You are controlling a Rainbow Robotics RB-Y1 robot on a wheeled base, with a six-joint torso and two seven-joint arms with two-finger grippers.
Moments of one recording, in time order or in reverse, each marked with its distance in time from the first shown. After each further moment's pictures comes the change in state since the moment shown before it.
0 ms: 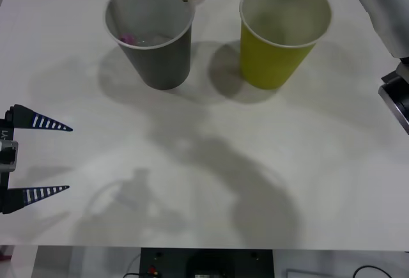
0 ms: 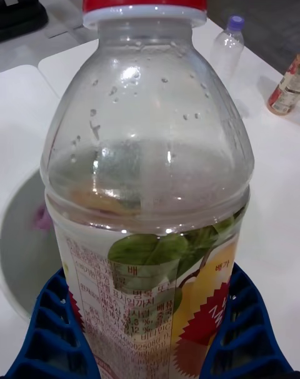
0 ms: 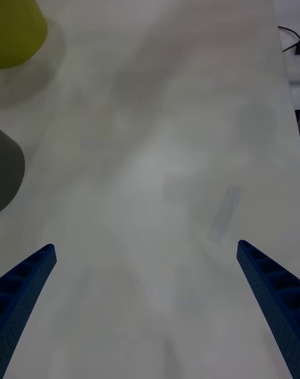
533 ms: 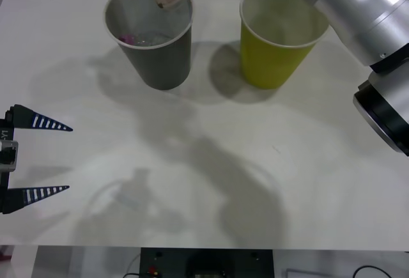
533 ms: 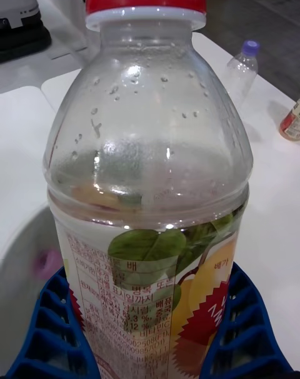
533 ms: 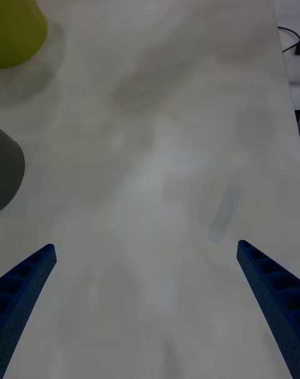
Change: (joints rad) right arm -0.036 0.085 0.104 0.142 0.003 0.200 0.007; left arm 0.000 0.000 0.000 0.000 0.000 0.000 0.000
